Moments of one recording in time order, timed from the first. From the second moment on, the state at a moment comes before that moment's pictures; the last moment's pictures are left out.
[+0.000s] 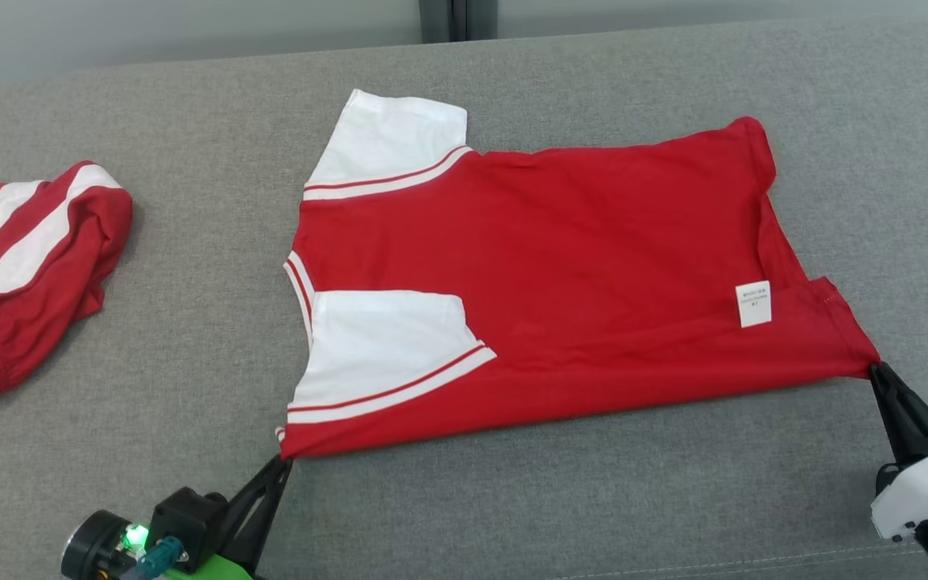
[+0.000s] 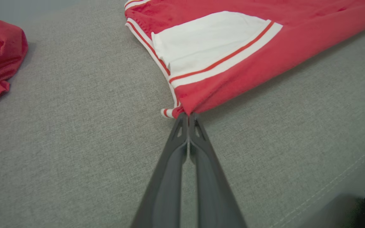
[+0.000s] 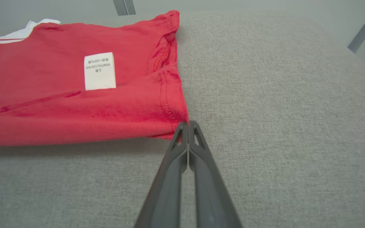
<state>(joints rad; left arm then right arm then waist) -0.10 0.58 -0.67 0.11 -0.54 0.06 -0.15 -0.11 -0.53 0.23 0.41 0.60 0.13 -0.26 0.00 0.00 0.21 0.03</state>
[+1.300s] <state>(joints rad) 0.01 0.57 -0.50 -0.16 -0.79 0.20 -0.06 0.04 -0.41 0.08 0.15 0.49 0.13 -0.26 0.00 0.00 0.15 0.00</state>
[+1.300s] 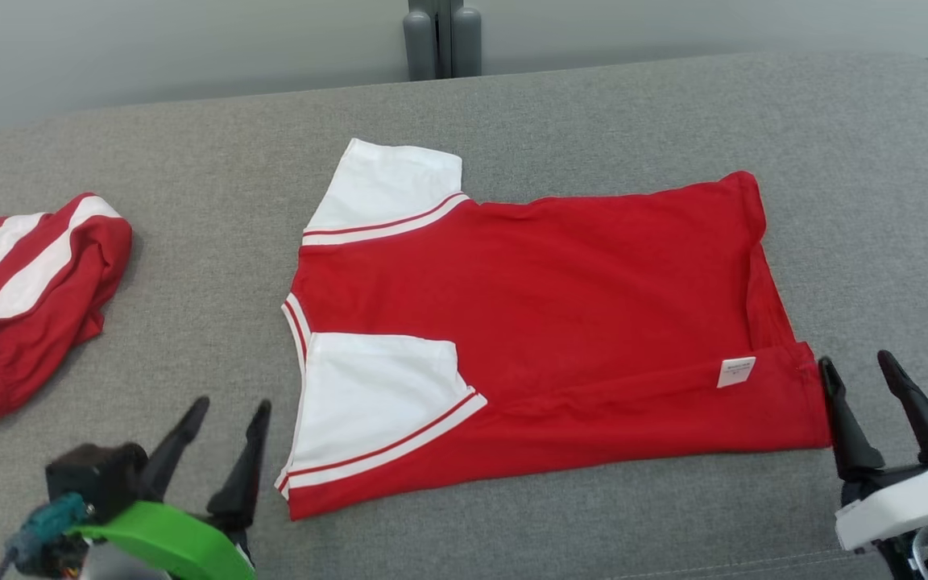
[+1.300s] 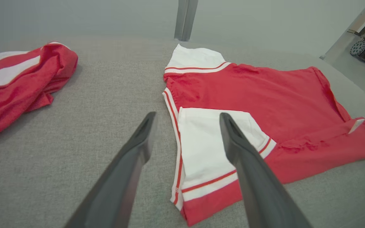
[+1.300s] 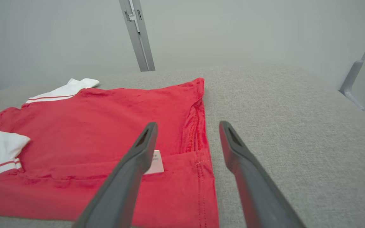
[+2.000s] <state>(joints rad) -0.98 0.53 -0.59 0.21 -0.84 -0.06 0.59 -0.21 -0.36 0.16 0.05 0.41 0.13 -0.26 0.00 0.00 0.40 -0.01</state>
